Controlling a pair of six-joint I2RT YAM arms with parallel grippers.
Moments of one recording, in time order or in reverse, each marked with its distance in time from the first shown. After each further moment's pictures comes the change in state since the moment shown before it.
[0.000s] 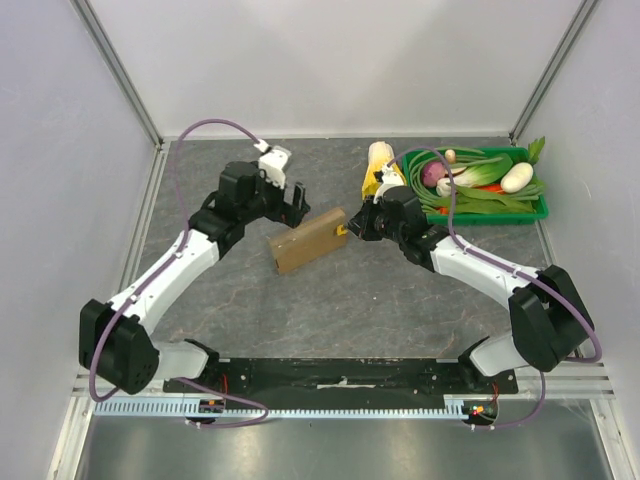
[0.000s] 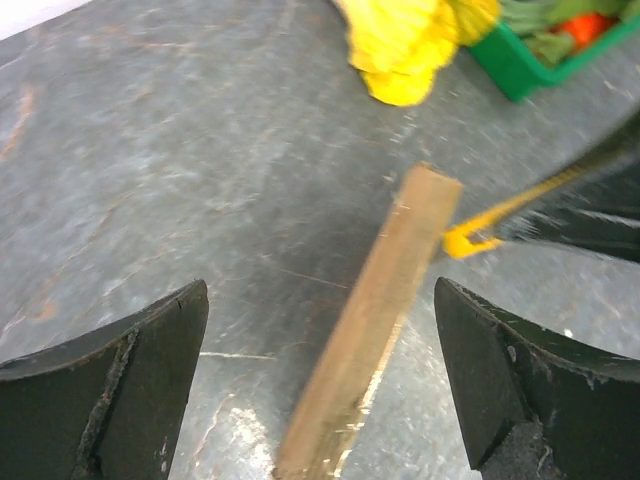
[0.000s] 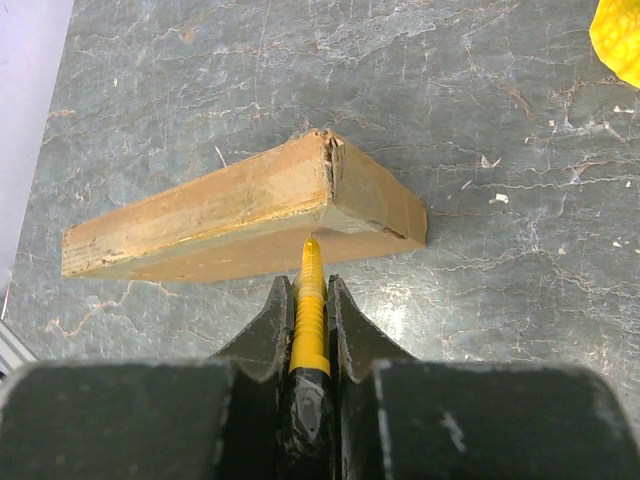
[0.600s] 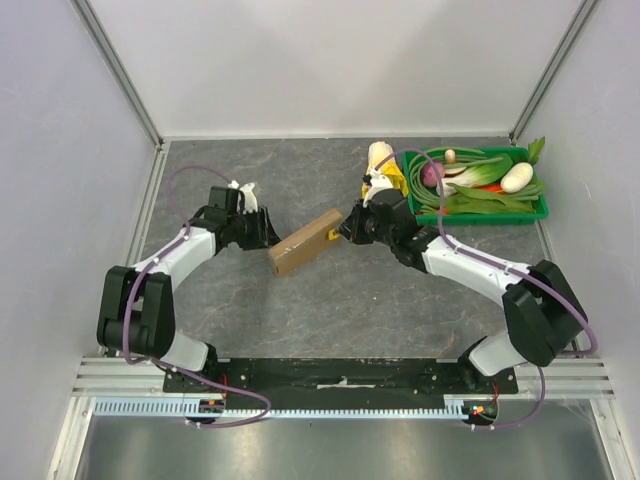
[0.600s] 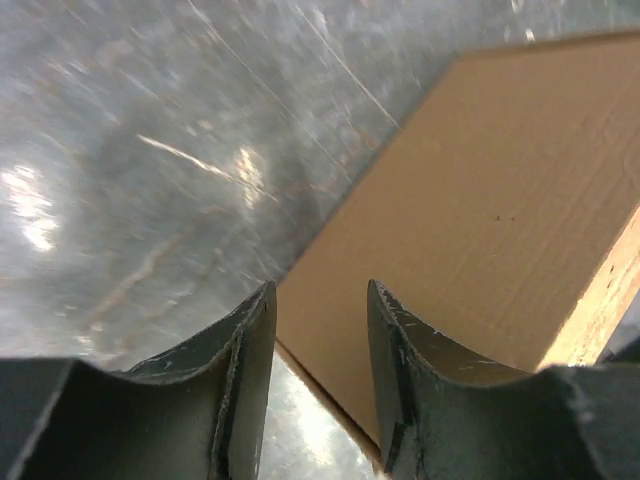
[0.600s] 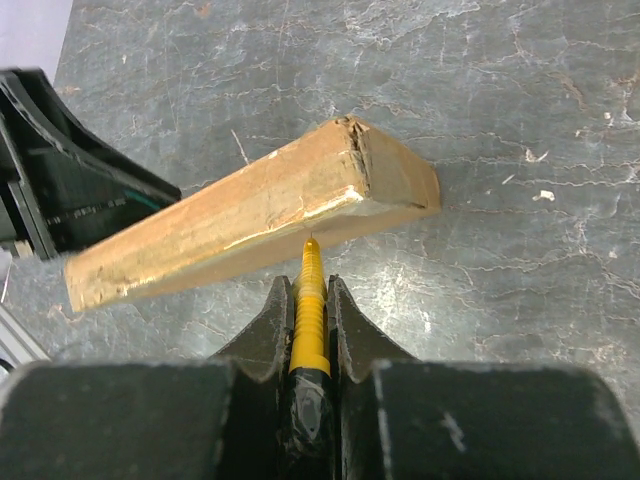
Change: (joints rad) left arm 0.281 0.161 -0.179 -0.082 0.172 -0.302; right arm 0.055 0.028 0.017 0.001 0.023 0.004
